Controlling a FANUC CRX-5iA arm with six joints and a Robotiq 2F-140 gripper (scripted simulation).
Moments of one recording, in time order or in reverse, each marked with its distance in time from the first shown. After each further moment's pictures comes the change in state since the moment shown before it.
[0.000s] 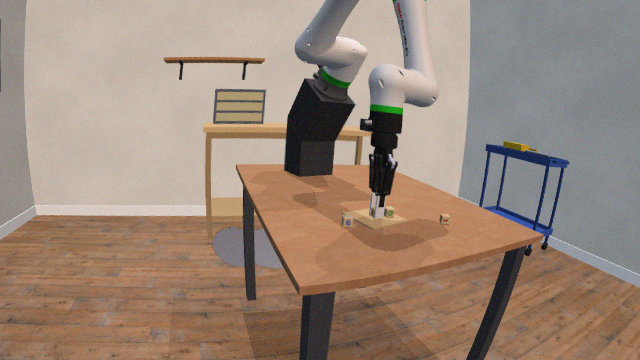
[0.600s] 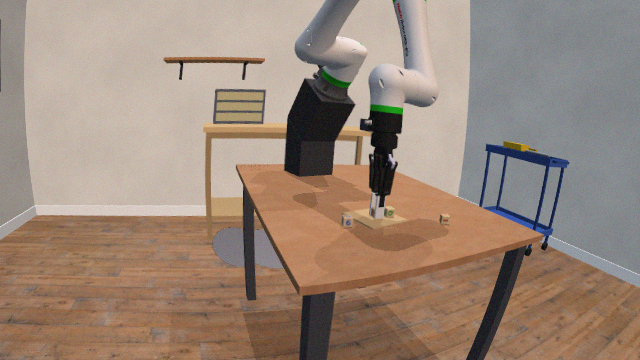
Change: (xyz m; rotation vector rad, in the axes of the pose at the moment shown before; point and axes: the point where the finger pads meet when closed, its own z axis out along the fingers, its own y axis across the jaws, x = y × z) arm 0.000 0.000 0.000 0.000 0.000 0.000
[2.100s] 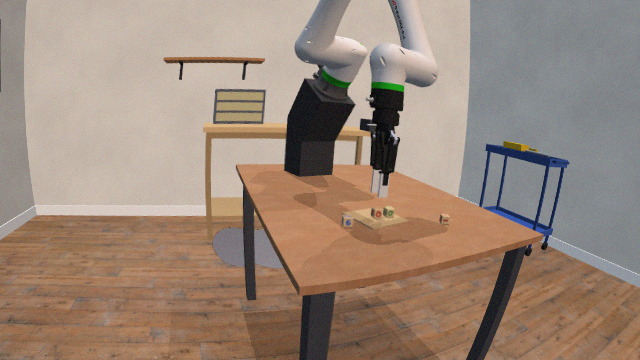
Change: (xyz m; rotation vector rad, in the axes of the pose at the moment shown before) arm 0.000 0.000 -0.063 0.000 0.000 0.000
